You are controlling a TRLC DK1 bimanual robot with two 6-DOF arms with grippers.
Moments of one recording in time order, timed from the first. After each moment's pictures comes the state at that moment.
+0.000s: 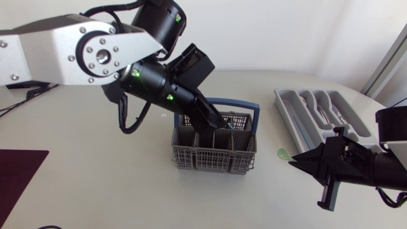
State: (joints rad) left arm -0.70 1.59 1.33 -0.57 0.31 0.29; right arm -0.09 0.94 0.49 -0.48 -0.58 -1.09
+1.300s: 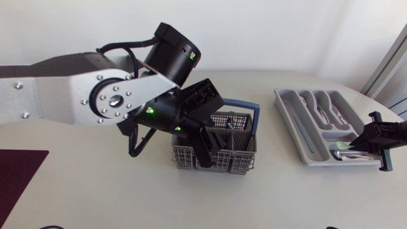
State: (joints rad) left arm -0.79 1.57 1.19 -0.45 0.18 0.40; right arm -0.68 1.90 1.19 -0.67 -0.43 -2.05
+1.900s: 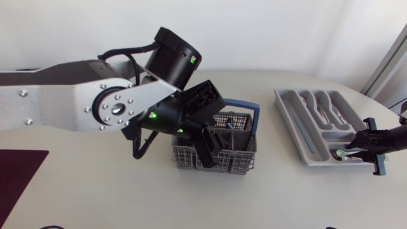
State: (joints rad) left arm -0.80 1.57 1.16 -0.38 0.15 0.41; right arm -0.66 1.94 1.11 -0.46 -0.33 -2.04
